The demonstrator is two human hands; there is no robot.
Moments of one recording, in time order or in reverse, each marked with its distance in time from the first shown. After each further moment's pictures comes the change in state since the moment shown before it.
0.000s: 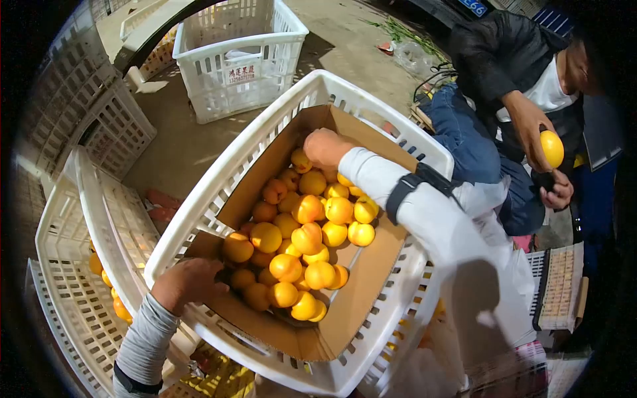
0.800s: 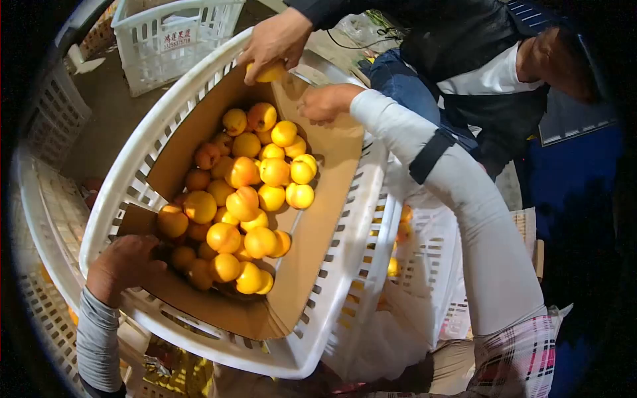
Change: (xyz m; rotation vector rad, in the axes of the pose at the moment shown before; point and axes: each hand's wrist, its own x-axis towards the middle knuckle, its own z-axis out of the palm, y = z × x) left_hand -0.005 0.019 -0.011 0.079 0.093 0.043; right_hand -0.092 0.059 -0.029 0.519 -0.592 0.400
